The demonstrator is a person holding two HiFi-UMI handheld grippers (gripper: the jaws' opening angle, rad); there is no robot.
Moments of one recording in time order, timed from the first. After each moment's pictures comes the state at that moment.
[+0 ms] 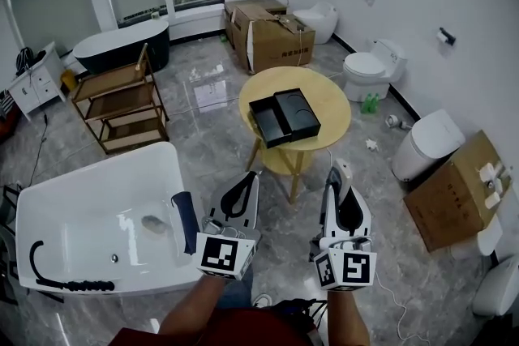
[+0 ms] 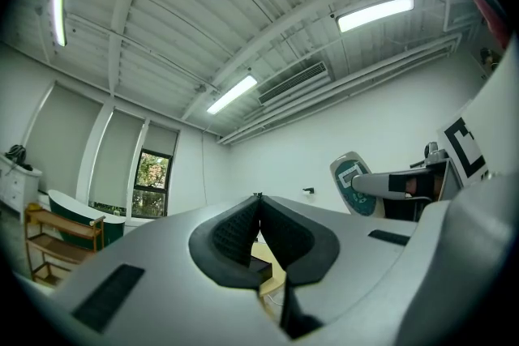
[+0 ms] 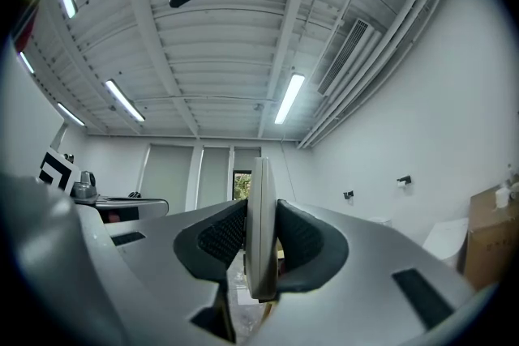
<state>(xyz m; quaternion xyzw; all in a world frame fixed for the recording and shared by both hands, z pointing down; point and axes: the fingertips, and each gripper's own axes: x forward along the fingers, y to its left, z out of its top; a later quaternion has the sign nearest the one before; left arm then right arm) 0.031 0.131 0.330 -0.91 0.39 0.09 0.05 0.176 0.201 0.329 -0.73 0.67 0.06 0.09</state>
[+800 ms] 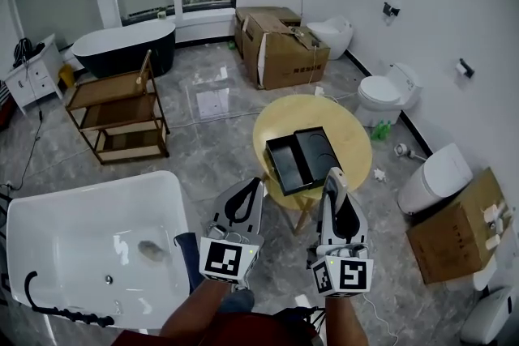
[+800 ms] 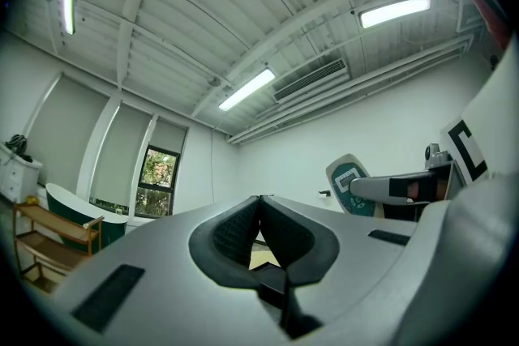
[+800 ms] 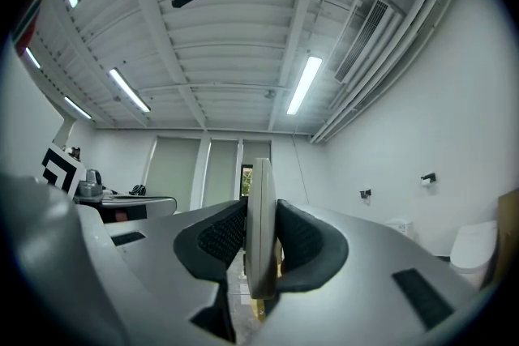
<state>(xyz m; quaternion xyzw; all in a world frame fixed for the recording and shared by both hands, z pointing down) 0.006 -0.107 0.325 -0.91 0.40 0.11 0.04 0.140 -0.045 0.323 -0.71 0.70 0.06 0.07</state>
